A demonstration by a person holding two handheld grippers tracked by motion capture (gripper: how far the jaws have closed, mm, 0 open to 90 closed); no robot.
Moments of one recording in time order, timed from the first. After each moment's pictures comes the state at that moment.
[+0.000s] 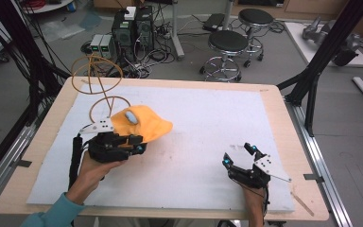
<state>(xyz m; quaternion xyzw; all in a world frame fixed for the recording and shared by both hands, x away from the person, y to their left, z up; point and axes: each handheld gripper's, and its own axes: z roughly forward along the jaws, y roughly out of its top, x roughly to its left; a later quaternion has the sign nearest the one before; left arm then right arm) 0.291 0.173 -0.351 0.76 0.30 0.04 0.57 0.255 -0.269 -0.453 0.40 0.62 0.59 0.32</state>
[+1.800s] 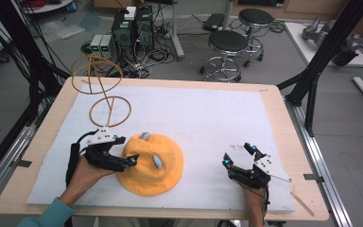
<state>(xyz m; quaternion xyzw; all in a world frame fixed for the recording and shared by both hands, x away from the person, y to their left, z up) 0.296 0.193 -0.389 0.81 0.31 0.13 0.47 0.255 -0.270 -0.453 0.40 0.62 0.60 0.32</state>
